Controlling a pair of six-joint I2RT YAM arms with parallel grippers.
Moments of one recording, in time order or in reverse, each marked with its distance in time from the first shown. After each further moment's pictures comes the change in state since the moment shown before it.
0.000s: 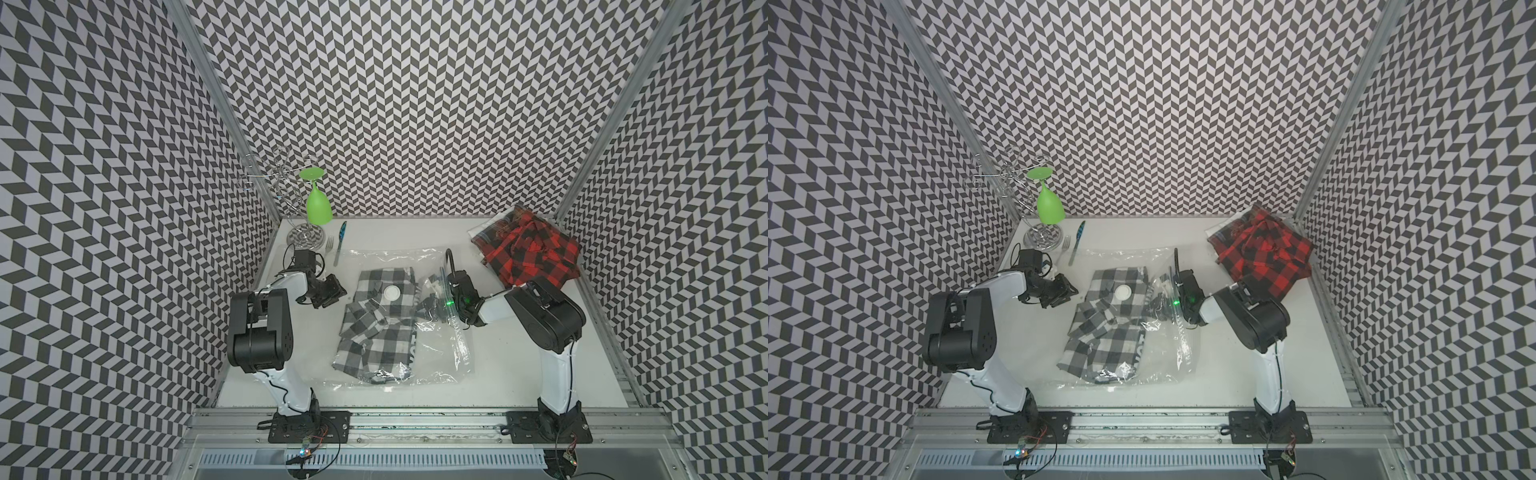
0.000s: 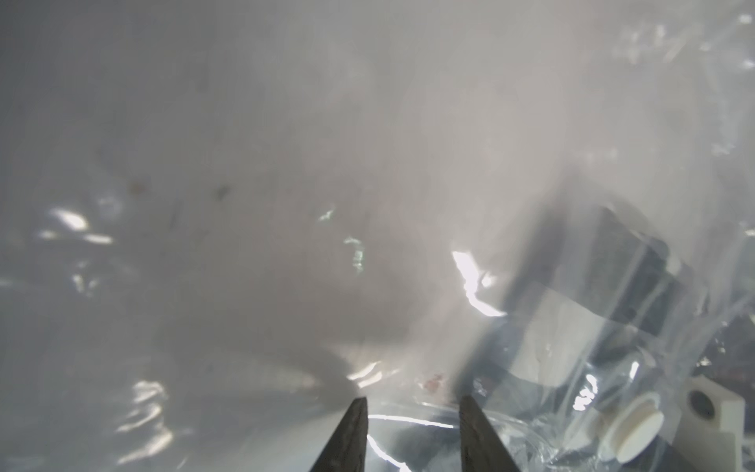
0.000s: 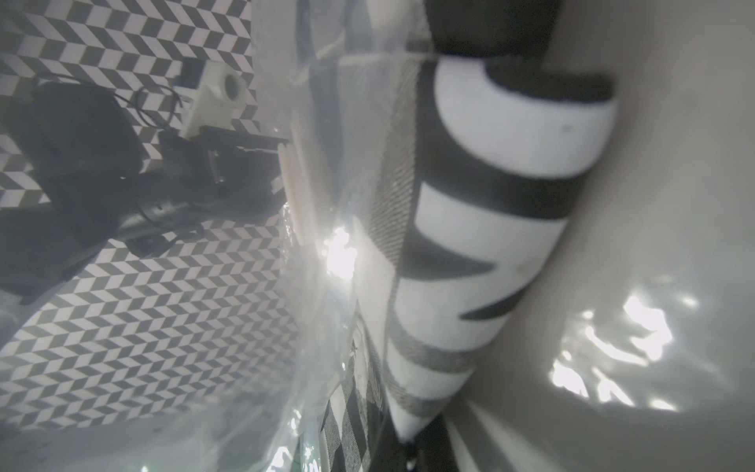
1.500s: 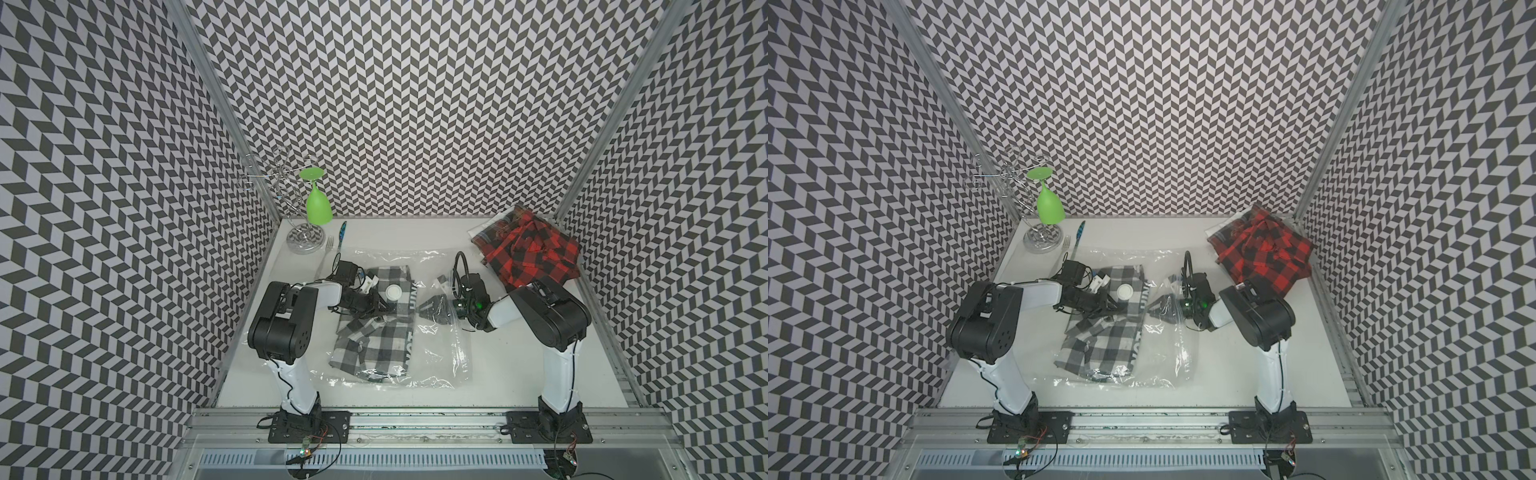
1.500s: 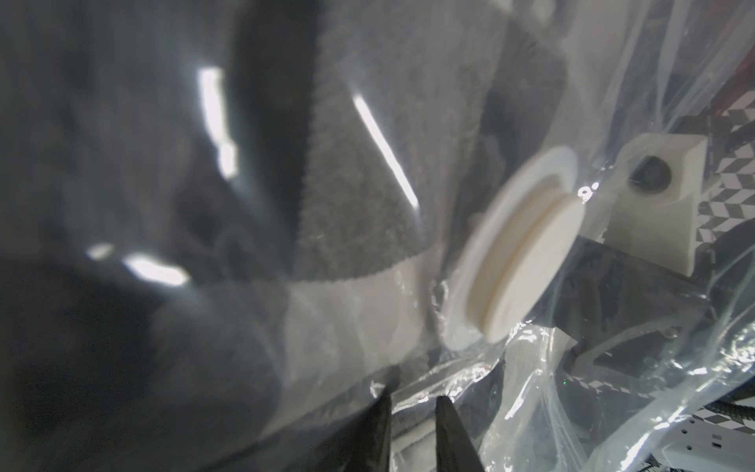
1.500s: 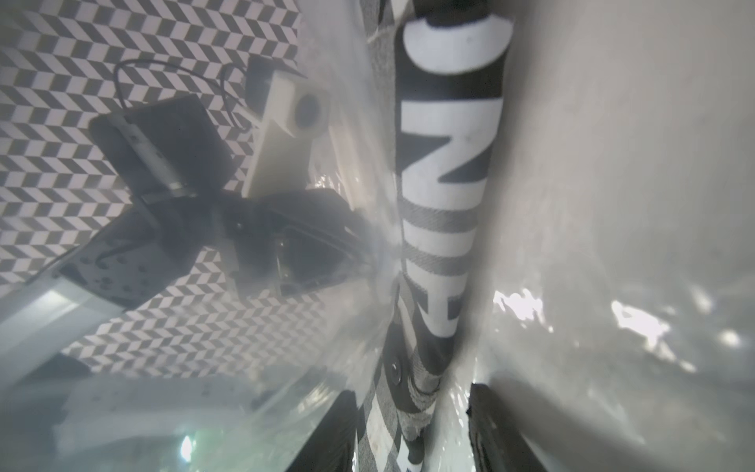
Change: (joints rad) left arm -0.306 0.062 -0.102 0.192 0.380 0.064; right arm -0.066 0.002 -0.098 0.210 -0.111 0.051
